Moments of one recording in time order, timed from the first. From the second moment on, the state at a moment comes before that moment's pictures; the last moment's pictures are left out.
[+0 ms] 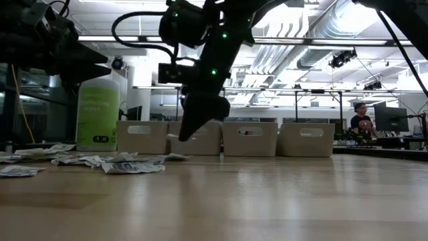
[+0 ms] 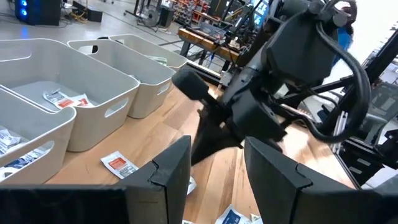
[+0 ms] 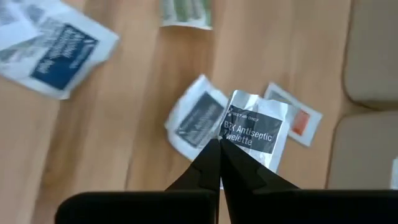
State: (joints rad) left arm -0.03 0.01 0.08 -0.13 -0.22 -0.40; right arm 0.01 2.22 1.72 -0.59 0.25 -0.29
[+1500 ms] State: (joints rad) left arm -0.03 0.01 0.08 -0.13 -0.22 -0.40; right arm -0.19 2.08 1.72 -1.21 0.67 -0.29
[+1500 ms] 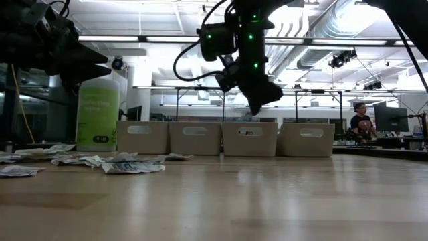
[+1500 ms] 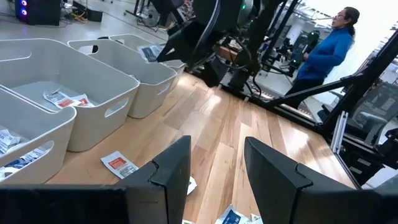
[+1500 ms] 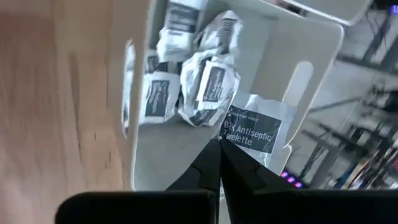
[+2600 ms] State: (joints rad) left arm -0.03 0.01 0.08 -0.13 -0.22 -0.40; right arm -0.21 2.08 1.72 -1.21 0.68 -0.61
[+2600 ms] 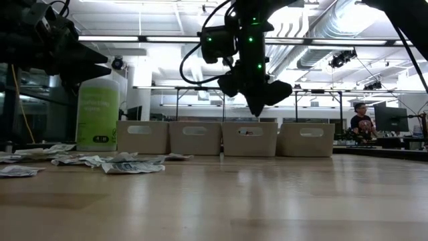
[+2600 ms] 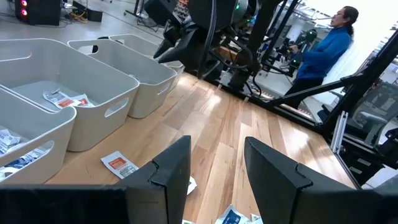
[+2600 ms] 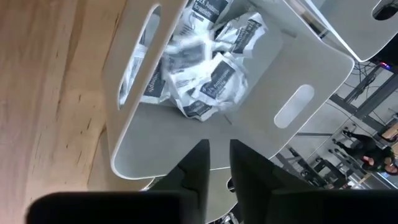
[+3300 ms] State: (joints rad) left arm -0.03 0.01 0.08 -0.13 -0.22 -0.40; right arm -0.14 2.03 1.72 -1.13 0.66 -0.47
